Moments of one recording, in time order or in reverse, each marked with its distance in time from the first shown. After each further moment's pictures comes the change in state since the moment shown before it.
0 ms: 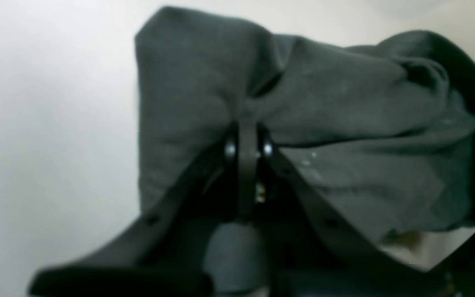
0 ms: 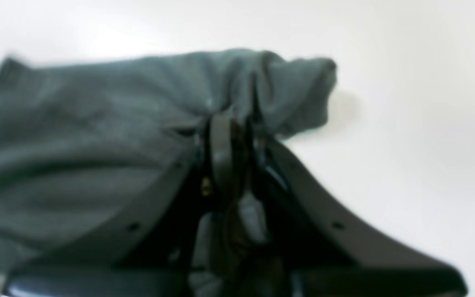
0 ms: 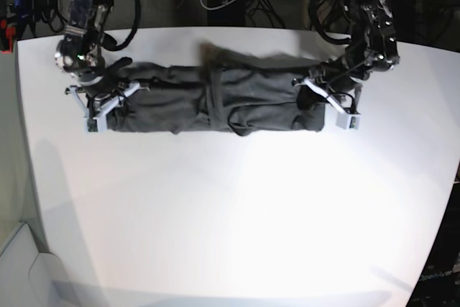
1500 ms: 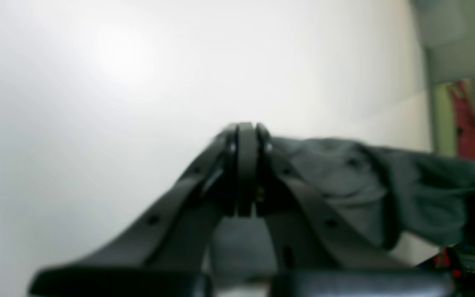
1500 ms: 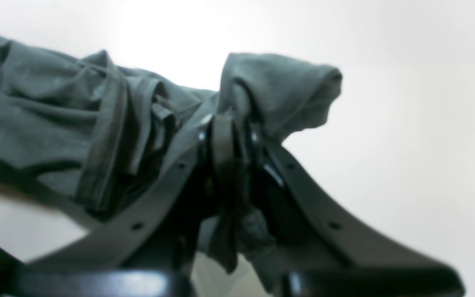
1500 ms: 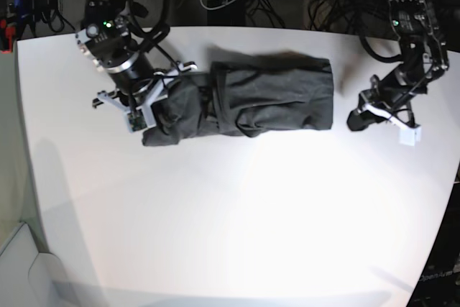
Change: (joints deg) left arm -0.8 -10.3 -10.2 4.1 -23.5 3.6 9.5; right arm -9.1 -4.3 -14.8 26.2 -3.0 4.8 -1.7
